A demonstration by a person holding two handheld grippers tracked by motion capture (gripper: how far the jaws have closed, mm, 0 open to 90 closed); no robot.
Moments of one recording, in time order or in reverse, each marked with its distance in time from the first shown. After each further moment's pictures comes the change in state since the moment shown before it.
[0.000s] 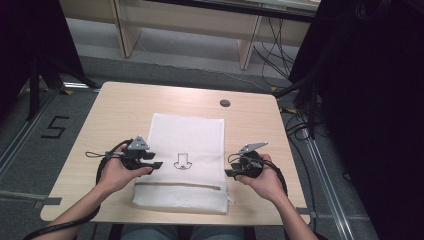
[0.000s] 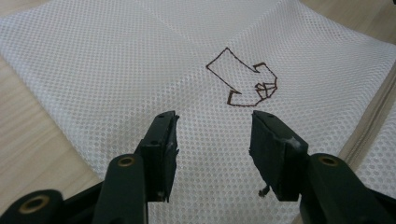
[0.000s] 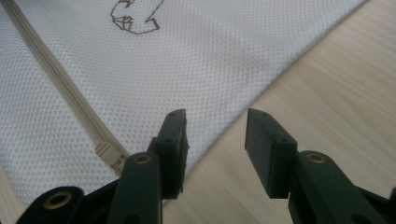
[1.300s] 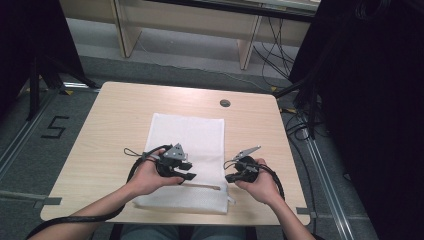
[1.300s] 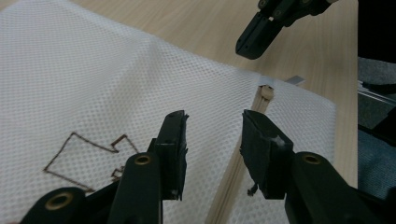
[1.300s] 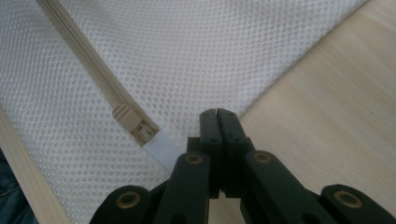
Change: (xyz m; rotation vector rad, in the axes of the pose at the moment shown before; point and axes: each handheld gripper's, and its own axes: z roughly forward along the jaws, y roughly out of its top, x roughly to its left) left arm -0.081 0.049 0.039 0.005 -0.272 0.178; right arm 0.007 -0.008 0.013 0.113 0.047 -0.034
